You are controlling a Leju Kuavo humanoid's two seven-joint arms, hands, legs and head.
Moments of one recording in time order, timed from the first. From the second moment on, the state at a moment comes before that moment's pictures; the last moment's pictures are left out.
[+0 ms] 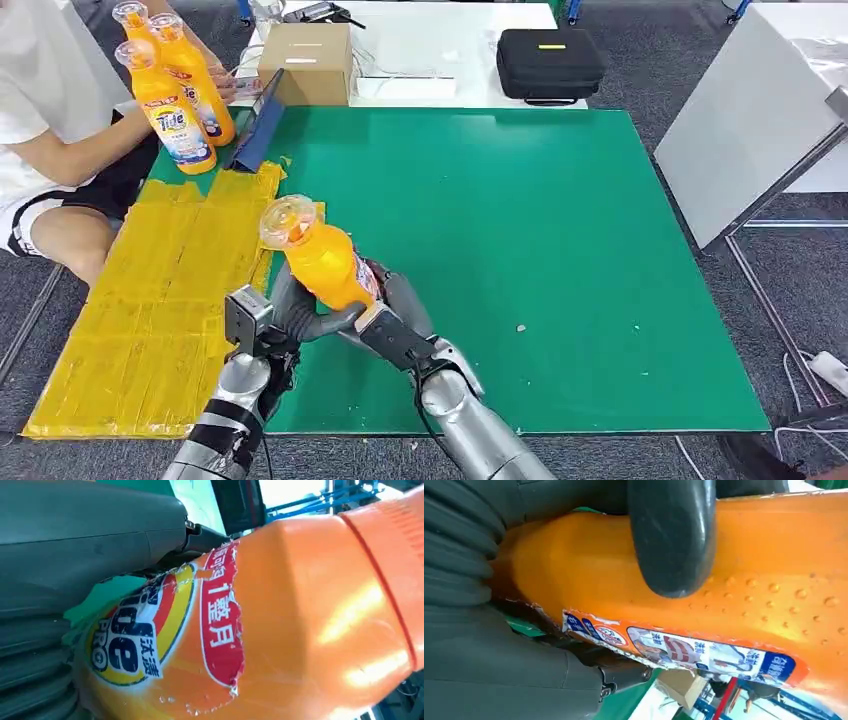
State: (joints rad) left arm -0.26 -0.19 -0.16 -1.17 -0.20 -0.11 -0.69; right arm -0.38 0.35 0.46 -0.85 0.40 -0.14 -0.46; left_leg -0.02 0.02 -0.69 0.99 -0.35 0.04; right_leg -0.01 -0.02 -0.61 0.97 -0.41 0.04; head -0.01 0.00
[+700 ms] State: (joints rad) left arm -0.25 -0.14 -0.06 -1.25 -0.64 0.53 -0.60; right arm -0.19 0.21 0.32 -1.27 0.40 -0.21 -0.47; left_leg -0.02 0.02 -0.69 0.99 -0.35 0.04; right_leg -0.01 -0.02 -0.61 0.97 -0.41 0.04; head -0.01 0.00
